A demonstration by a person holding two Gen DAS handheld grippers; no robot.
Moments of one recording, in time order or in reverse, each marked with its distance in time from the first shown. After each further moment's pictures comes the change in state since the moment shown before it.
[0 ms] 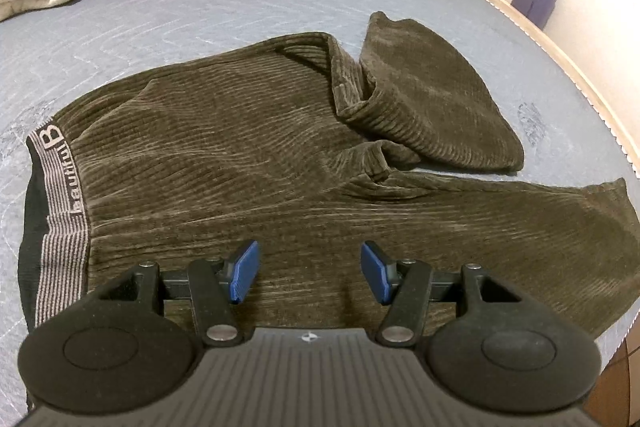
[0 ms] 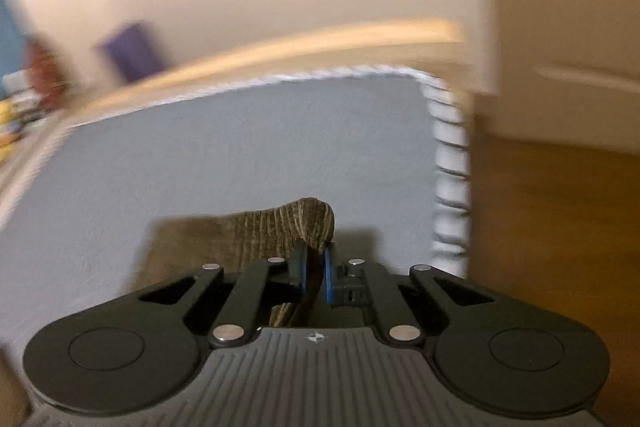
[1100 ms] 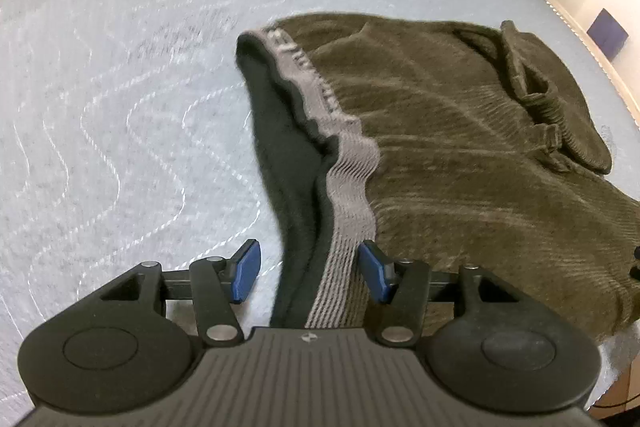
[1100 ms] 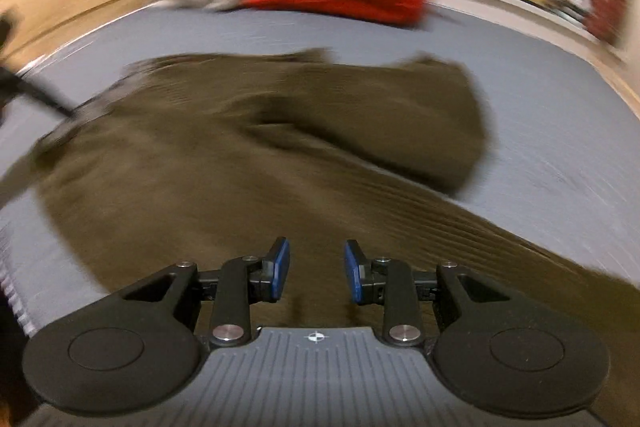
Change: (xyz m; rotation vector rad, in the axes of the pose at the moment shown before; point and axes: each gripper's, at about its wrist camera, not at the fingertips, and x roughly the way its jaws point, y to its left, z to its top) left arm -0.040 0.188 -0.068 -0.190 0.071 0.103; right arm -0.232 0.180 -0.308 -1.536 0.150 1.078
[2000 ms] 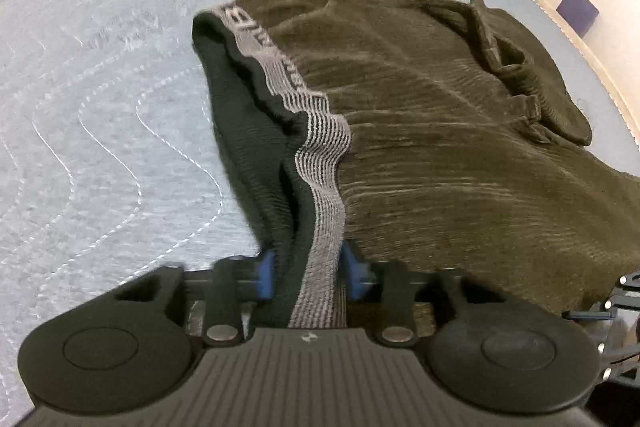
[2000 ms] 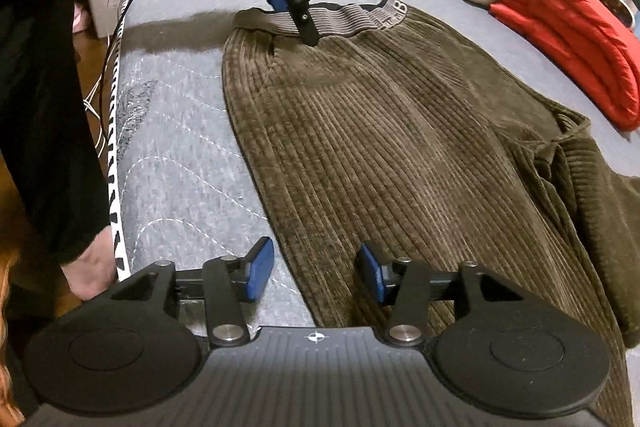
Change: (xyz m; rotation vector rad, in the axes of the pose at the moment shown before) left arm 0.016 -0.006 -0.005 0.087 0.002 -0.086; right arm 0.038 0.120 0.010 -0.474 0.110 0.313
